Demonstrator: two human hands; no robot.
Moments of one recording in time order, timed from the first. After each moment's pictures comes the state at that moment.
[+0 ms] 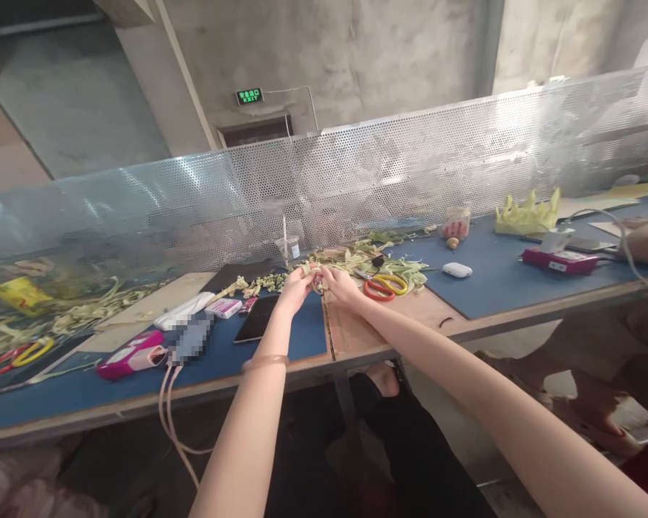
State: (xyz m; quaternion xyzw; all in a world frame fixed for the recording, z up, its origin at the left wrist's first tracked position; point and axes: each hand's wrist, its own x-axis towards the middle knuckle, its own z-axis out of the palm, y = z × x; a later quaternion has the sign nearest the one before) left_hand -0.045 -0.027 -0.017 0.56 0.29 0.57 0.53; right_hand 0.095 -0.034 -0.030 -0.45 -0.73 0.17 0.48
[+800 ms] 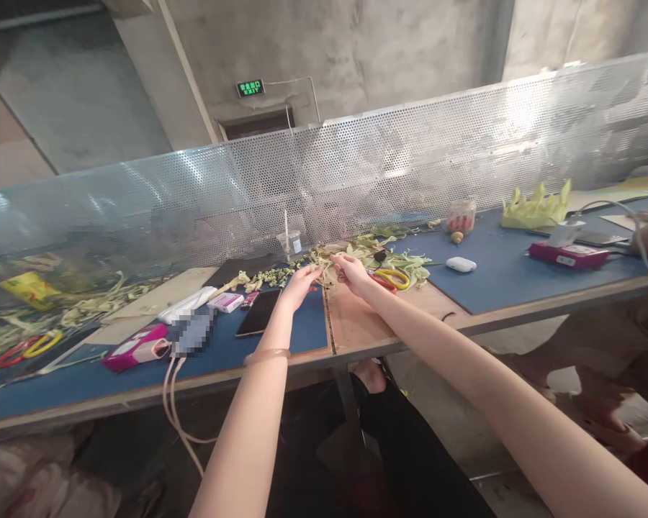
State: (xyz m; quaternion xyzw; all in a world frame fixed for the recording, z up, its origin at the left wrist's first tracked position) left_hand -0.050 -0.031 -0.019 0.64 0.39 0.47 0.47; right_hand 0.108 -0.024 -0.025 -0.24 -0.47 0.57 0.62
